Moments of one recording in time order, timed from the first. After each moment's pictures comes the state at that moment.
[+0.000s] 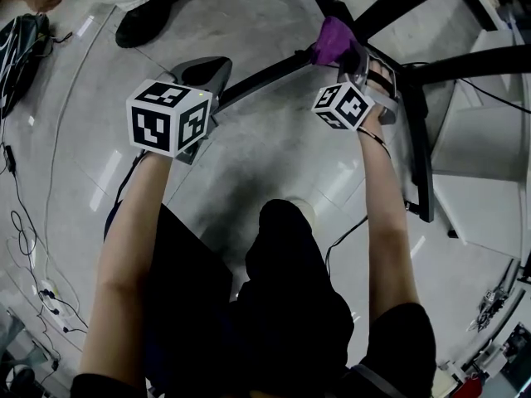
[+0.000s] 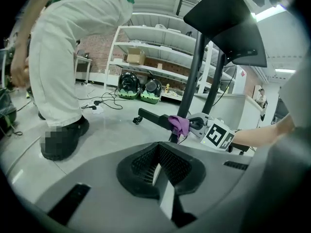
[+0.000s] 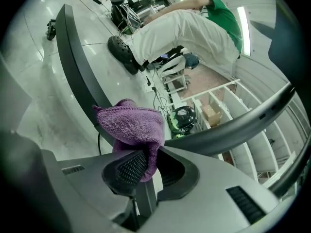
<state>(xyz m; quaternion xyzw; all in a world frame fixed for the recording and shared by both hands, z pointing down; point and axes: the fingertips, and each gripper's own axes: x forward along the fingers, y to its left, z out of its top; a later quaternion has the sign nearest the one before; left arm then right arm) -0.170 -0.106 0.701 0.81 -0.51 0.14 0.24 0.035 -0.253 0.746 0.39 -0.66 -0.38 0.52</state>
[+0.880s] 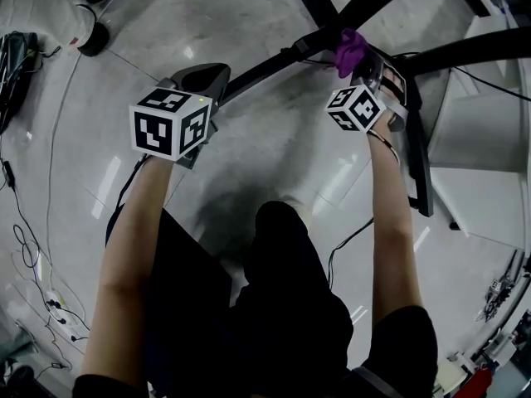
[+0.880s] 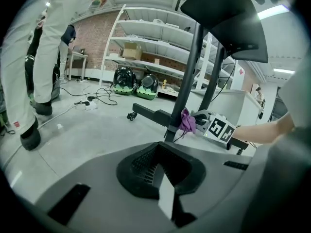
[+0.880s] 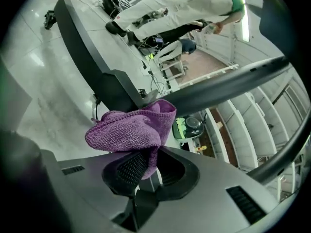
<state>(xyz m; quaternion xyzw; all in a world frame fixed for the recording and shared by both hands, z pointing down) -0.139 -0.116 0.719 0.82 -0.49 0.16 0.25 0.116 -0.262 0.756 0.43 -0.63 -0.32 0.55</state>
